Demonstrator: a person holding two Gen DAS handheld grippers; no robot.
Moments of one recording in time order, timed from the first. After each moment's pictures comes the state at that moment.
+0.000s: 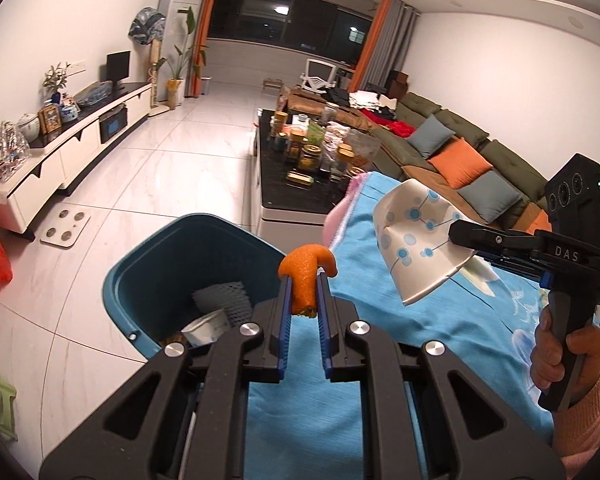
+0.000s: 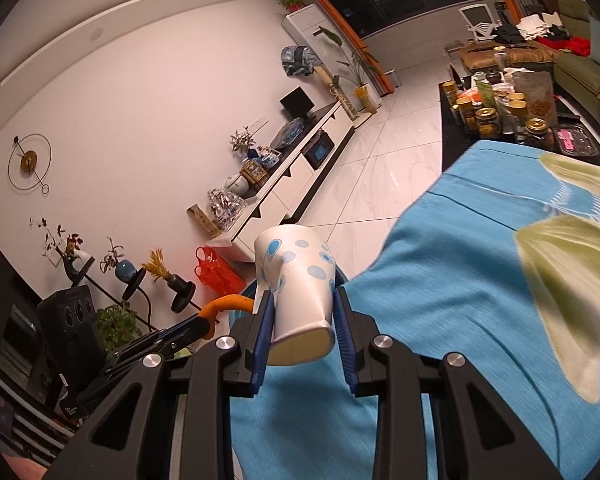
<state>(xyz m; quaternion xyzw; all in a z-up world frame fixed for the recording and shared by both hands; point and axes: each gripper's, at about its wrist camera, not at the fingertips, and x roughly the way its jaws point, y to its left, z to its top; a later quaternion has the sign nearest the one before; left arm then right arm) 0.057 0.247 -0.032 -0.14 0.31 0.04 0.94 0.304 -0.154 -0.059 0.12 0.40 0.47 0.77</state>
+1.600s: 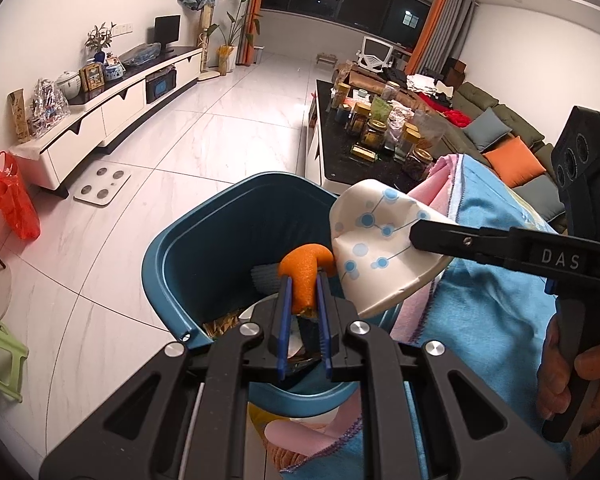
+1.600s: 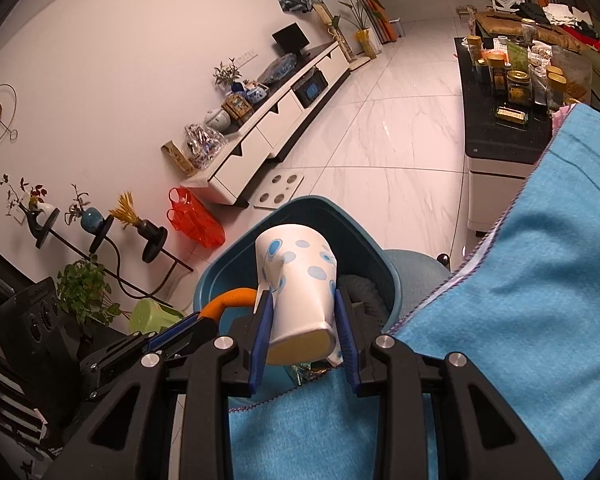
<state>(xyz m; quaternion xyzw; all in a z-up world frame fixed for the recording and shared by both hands) 0.101 0.303 -0.102 -0.17 0.37 0.12 0.91 0.319 -0.001 -0.115 0.03 0.48 0.46 0.75</state>
